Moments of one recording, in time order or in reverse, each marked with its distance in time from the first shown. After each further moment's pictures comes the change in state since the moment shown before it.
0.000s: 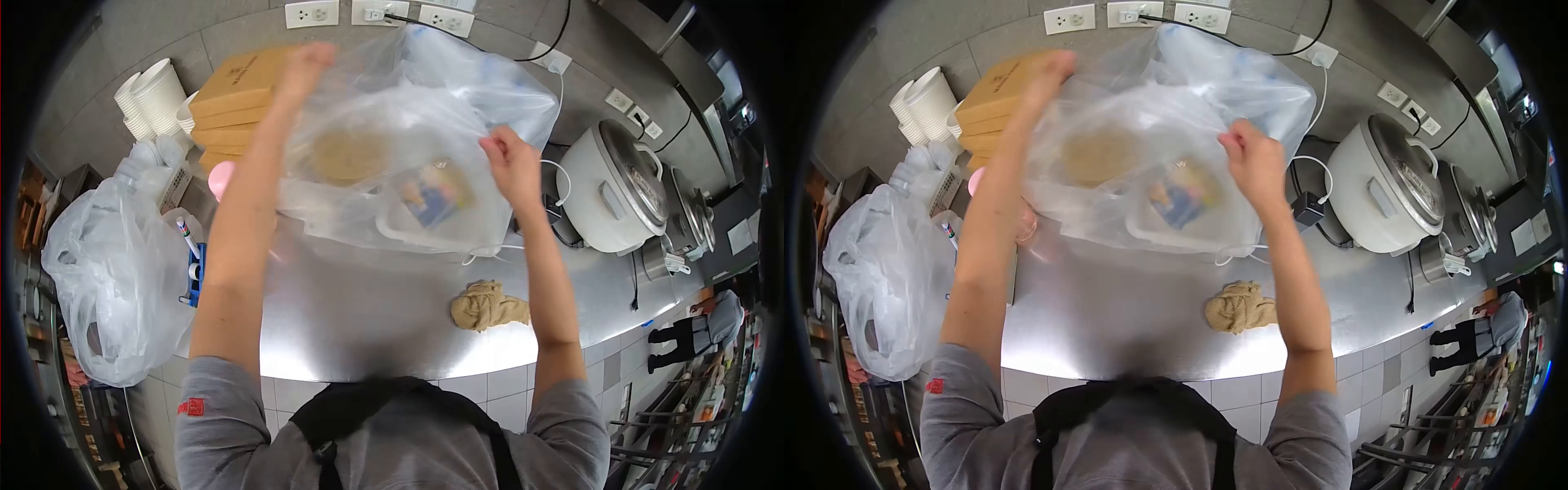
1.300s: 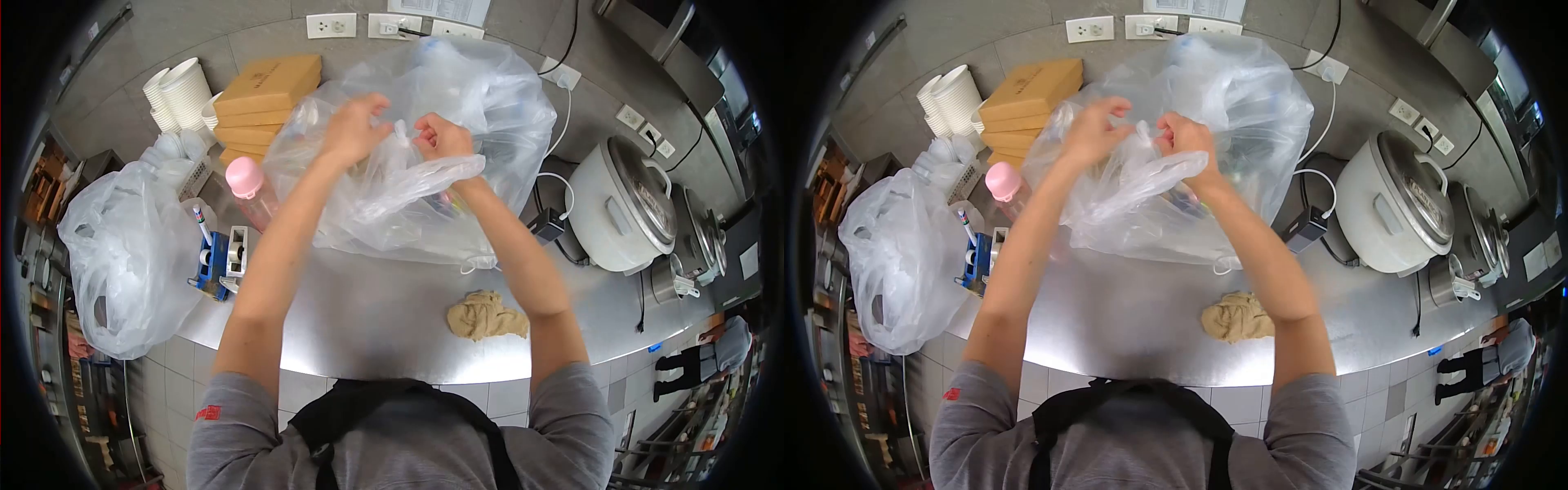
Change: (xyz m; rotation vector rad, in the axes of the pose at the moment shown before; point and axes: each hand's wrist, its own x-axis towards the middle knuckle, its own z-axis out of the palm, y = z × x) left_hand -0.093 0.078 0.033 0.118 -0.070 0.098; right_hand 0.025 -0.030 0.070 0.336 -0.150 -0.165
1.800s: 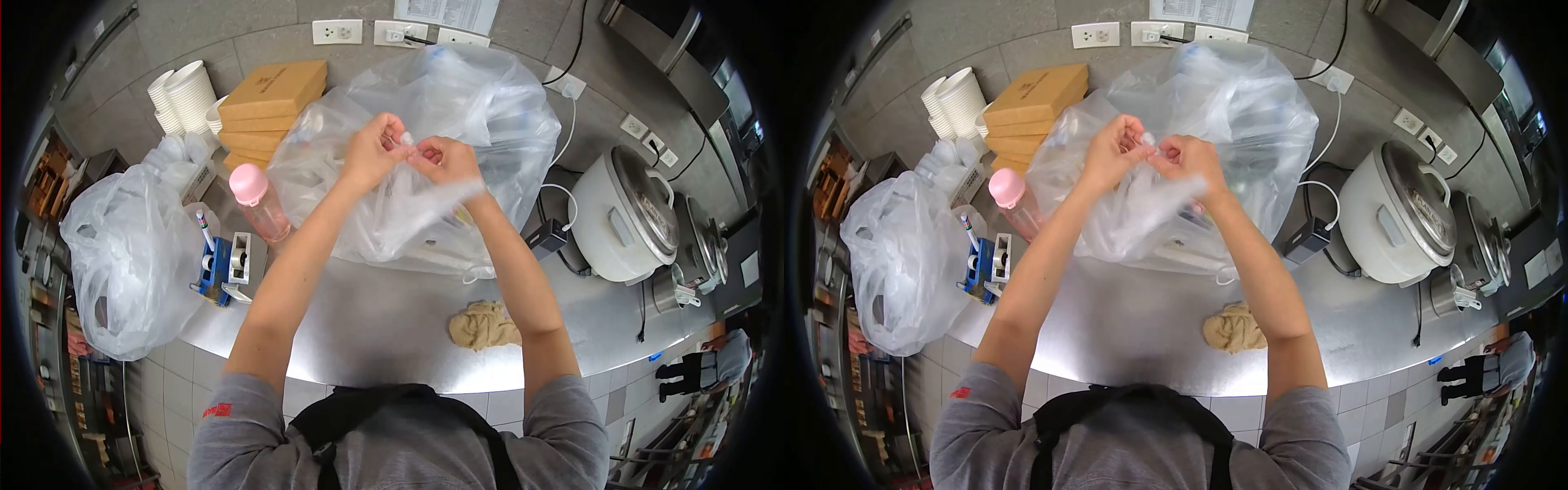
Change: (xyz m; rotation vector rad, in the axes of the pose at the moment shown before) left_hand -0.014 -0.004 0.027 -0.515 -0.048 -0.098; right_hand -0.007 -0.001 -0.004 0.054 -0.115 0.024
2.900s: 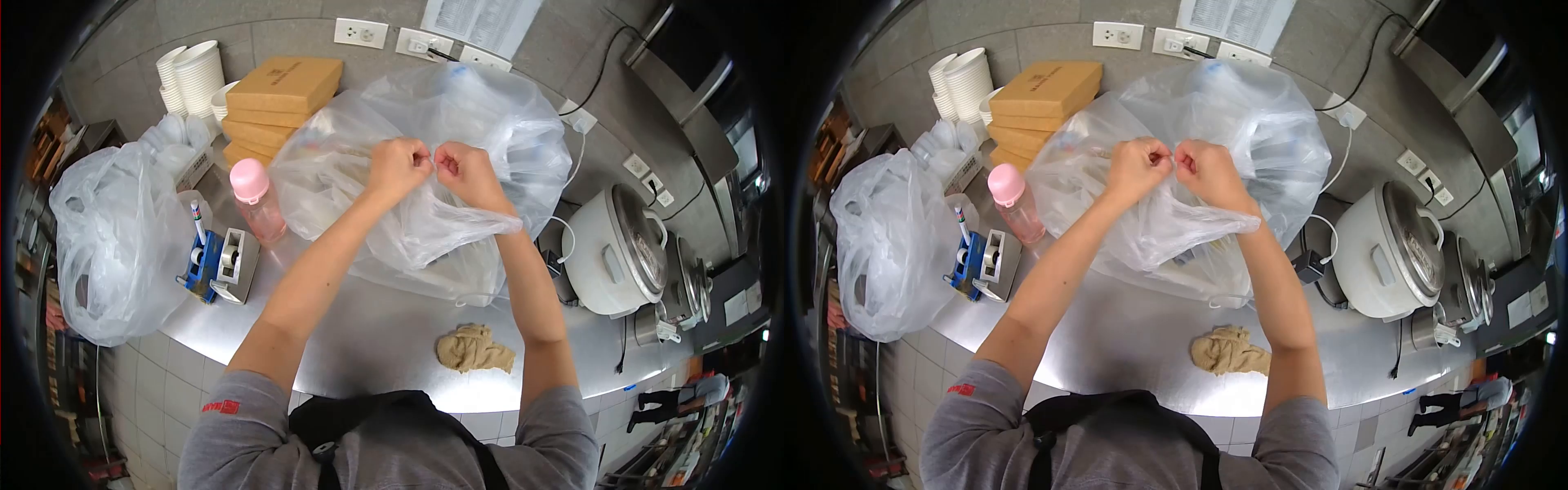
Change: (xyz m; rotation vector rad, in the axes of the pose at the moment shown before) left_hand 0.009 -0.005 0.019 0.268 0.200 0.128; right_hand 0.032 0.002 -0.017 -0.082 -0.157 -0.190
